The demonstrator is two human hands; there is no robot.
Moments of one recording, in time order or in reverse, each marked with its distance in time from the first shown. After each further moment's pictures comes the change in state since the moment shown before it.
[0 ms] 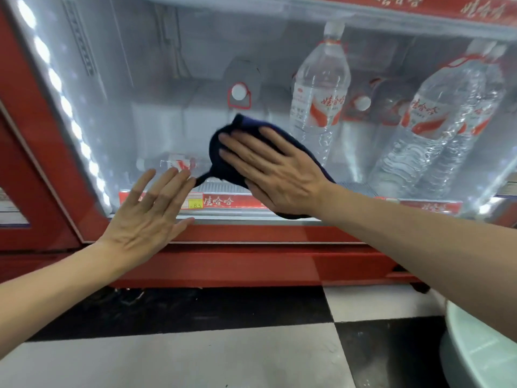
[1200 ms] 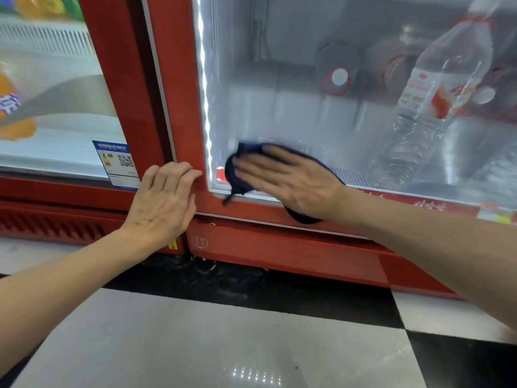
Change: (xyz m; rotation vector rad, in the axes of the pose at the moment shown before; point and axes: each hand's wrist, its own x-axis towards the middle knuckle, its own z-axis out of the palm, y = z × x) left_hand -0.107 -0.084 -0.028 -0.115 -0.191 -0.313; right_hand 0.108 -0.090 0.054 -0.018 -0.067 -0.260
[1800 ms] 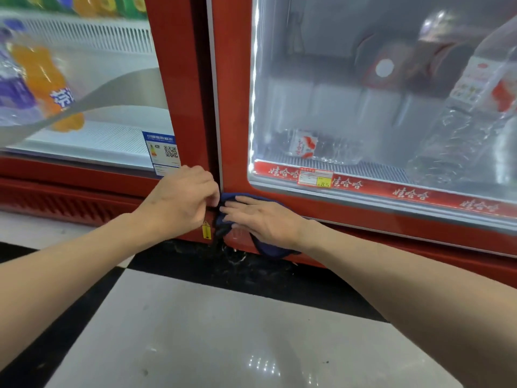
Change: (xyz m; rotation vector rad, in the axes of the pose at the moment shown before) left_hand -0.004 -0.033 -0.058 -0.383 -0.297 0.064; right_hand 0.075 -0.119 0.041 0.823 -0.076 0.145
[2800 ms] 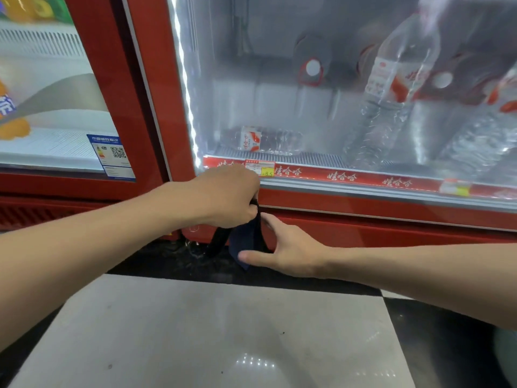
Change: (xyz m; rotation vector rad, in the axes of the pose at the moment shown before) left_hand 0.101 0.159 -0.033 -0.052 -0.610 -0.133; right_hand -0.143 -0.061 -0.086 0.731 -0.152 0.858
